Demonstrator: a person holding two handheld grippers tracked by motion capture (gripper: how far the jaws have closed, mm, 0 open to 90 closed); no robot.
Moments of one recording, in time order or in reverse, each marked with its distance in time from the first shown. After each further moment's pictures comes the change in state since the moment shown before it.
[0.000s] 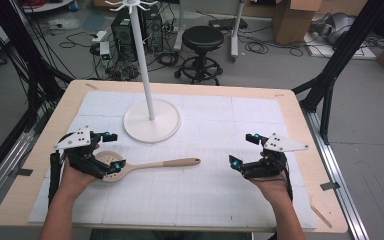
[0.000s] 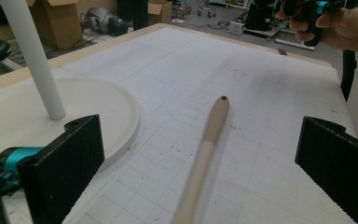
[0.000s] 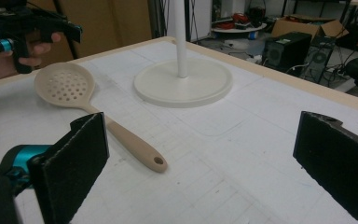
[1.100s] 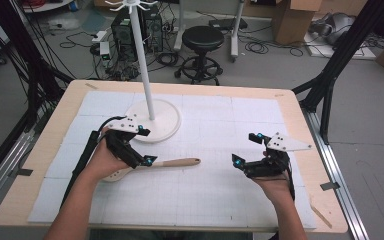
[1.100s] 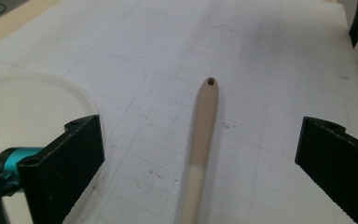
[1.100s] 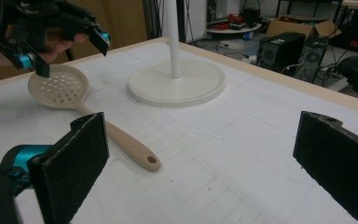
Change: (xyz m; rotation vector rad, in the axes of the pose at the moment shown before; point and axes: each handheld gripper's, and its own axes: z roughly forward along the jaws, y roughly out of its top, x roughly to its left) left arm -0.008 0.051 0.095 0.336 -0.101 0.090; right arm -0.005 -0.001 -0.004 -0.005 -0.013 0.012
